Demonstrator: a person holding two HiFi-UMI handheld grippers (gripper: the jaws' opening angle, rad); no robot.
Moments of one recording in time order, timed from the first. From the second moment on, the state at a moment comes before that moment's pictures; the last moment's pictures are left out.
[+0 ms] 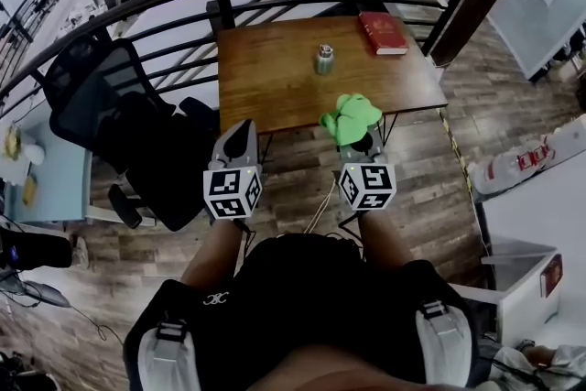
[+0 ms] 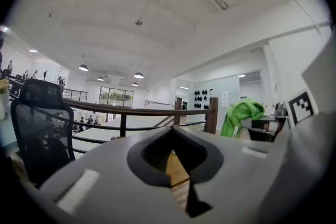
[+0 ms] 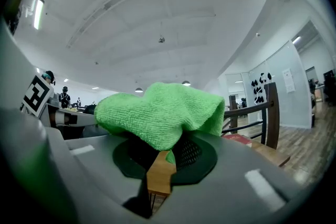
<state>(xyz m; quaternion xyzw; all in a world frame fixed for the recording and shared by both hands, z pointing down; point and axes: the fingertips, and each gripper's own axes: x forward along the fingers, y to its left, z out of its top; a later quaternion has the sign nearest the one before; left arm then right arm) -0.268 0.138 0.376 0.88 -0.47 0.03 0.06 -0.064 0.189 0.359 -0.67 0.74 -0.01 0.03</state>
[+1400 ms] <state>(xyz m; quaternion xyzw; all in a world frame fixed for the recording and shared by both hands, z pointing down) -0.190 -0.008 0.408 0.90 -0.42 0.04 0.05 0.010 0.064 0.388 -0.70 0.71 -0.02 0.02</state>
